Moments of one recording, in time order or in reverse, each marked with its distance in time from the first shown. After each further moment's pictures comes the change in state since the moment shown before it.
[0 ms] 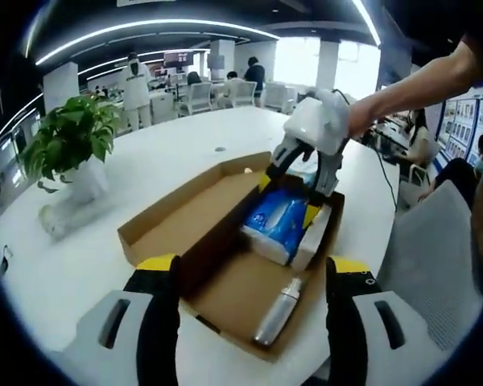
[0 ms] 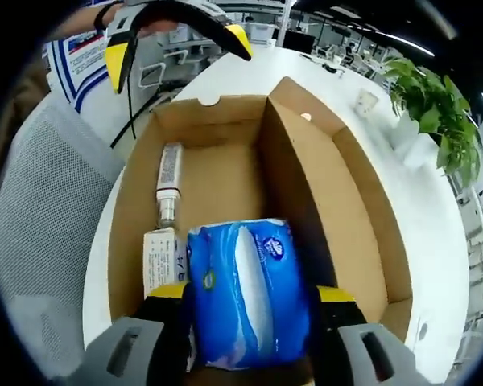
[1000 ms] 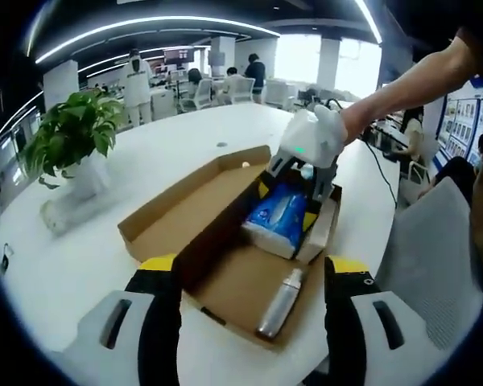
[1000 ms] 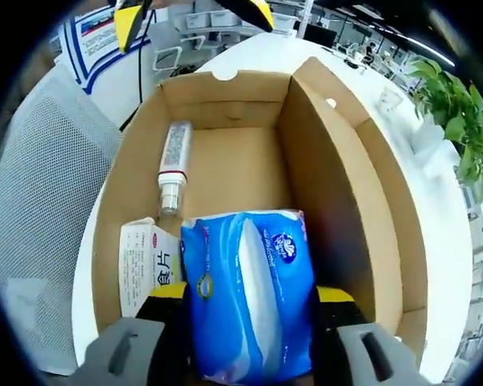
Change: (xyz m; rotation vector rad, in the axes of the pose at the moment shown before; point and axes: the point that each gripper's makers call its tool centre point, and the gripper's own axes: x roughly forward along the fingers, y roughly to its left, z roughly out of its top) left arm -0.003 0.004 -0.007 0.000 0.017 0.000; right arm 0.020 0.008 -0.006 -0.093 0.050 0.033
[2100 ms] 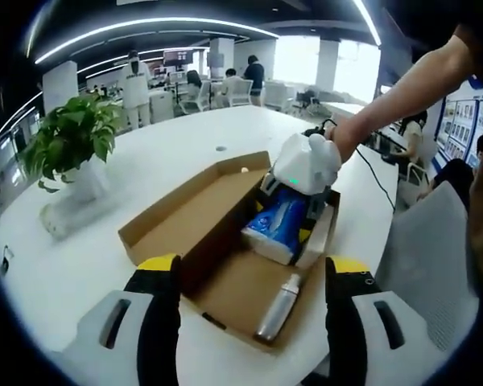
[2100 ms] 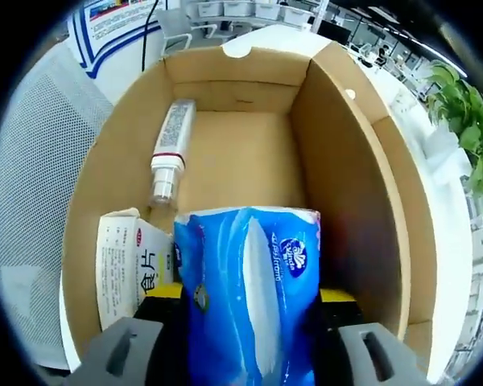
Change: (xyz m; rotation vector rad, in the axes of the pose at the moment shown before) left arm -0.003 -0.001 0.010 -0.004 -0.009 -0.007; right arm 0.022 0.002 -0.005 -0.050 0.044 0.002
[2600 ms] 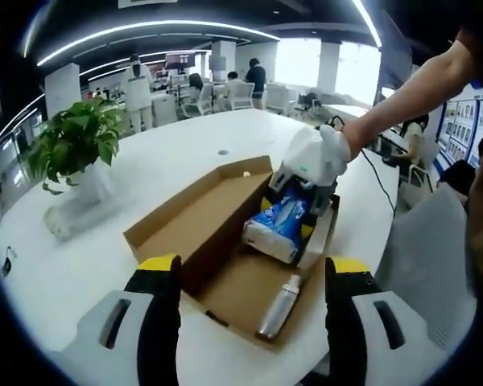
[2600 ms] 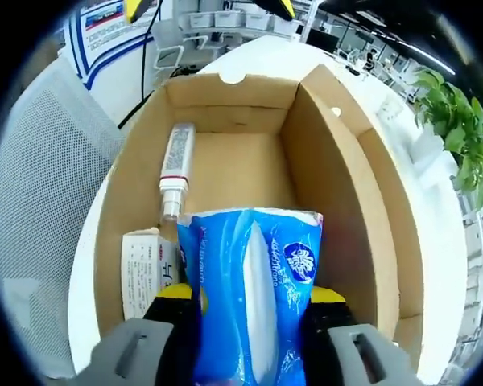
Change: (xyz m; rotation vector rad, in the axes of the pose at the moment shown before) left arm -0.011 0.001 0.005 0.006 -0.015 0.017; right arm -0.025 0.000 0.017 0.046 -0.068 -0.039
